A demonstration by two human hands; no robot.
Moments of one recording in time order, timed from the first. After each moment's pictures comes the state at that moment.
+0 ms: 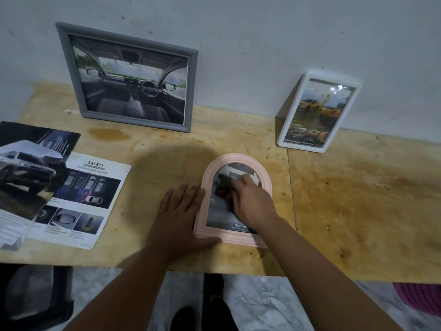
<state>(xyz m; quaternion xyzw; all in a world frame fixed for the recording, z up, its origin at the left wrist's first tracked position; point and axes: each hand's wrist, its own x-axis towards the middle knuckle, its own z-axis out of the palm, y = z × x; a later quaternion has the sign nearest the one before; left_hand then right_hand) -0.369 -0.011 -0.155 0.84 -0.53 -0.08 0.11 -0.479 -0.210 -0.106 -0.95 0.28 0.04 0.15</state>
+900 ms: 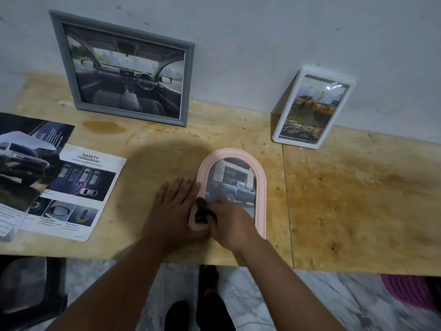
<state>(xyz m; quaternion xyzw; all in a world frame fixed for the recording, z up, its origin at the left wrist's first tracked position) -0.368 -0.011 -0.163 0.84 -0.52 -0.07 0.12 -0.497 -0.146 -0.097 -0.93 0.23 0.11 0.28</state>
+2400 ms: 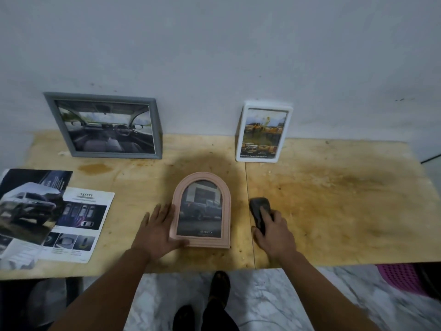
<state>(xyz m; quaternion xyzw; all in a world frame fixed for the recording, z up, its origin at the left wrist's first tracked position) -0.374 -0.036 -0.097 0.84 -0.46 -0.28 0.01 -0.654 -0.279 -0.074 -0.85 0.45 0.16 0.21</state>
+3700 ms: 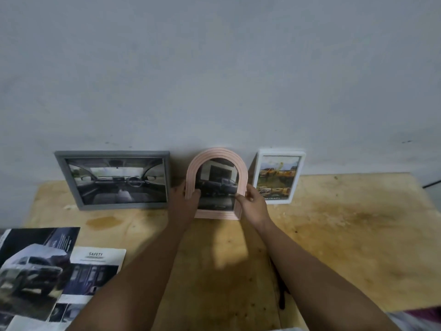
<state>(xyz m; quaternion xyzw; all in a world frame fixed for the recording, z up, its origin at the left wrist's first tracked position) -0.252 -0.209 -0.023 0.83 -0.19 -0.29 0.43 -0.419 -0.339 0.011 -0.64 0.50 -0.16 0.57</state>
